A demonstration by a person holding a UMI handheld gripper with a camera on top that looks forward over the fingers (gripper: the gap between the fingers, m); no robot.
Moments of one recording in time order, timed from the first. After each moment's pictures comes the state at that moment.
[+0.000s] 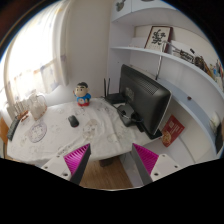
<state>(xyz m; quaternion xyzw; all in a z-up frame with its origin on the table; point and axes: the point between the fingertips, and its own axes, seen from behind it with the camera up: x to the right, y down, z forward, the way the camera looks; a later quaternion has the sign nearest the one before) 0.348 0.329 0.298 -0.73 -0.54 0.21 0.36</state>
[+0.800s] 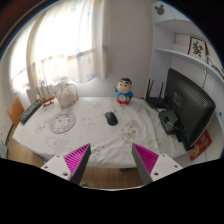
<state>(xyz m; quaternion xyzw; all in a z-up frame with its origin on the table) 0.267 0.160 0.224 -0.64 -0.65 0.28 0.31</state>
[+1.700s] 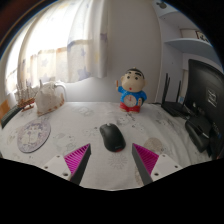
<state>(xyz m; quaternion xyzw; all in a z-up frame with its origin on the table) 0.015 0.164 0.039 -0.61 -0.62 0.33 0.36</state>
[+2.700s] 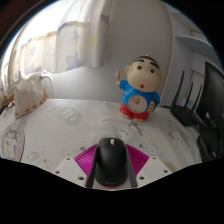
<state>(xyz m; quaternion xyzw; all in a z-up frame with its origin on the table) -0.123 0.178 -0.010 -0.62 -0.64 0.28 0.37</state>
